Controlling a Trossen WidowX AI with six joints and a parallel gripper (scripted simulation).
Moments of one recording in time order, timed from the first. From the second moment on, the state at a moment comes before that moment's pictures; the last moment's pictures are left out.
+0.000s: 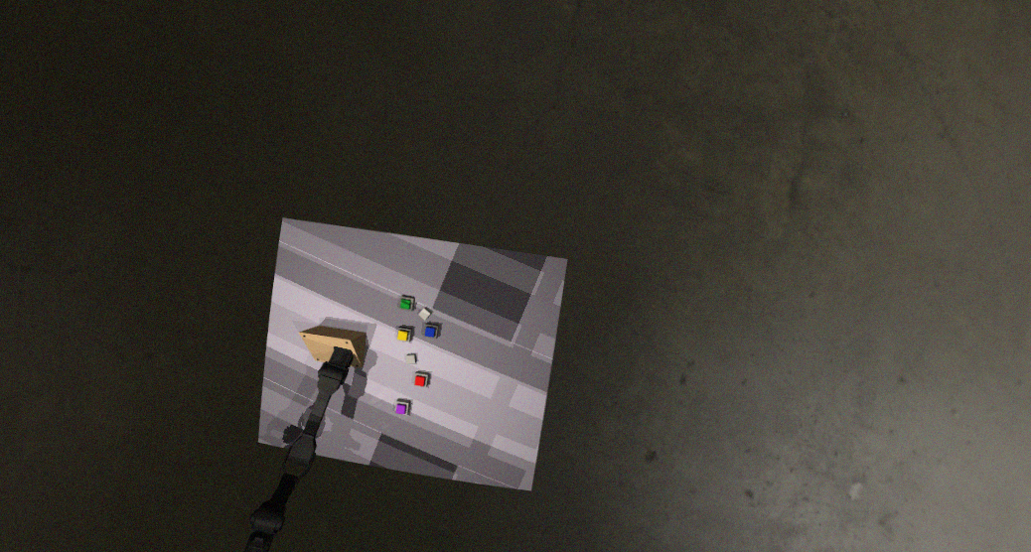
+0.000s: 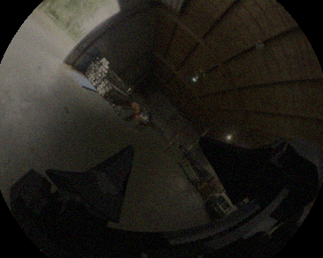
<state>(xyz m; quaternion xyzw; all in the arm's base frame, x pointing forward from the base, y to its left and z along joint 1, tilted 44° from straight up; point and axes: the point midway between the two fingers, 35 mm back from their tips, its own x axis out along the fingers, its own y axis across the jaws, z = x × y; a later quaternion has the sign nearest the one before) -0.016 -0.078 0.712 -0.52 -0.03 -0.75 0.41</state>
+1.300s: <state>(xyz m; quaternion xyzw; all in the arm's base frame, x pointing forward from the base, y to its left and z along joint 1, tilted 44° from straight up) 0.192 0.338 0.618 -0.80 -0.17 -0.48 -0.30</state>
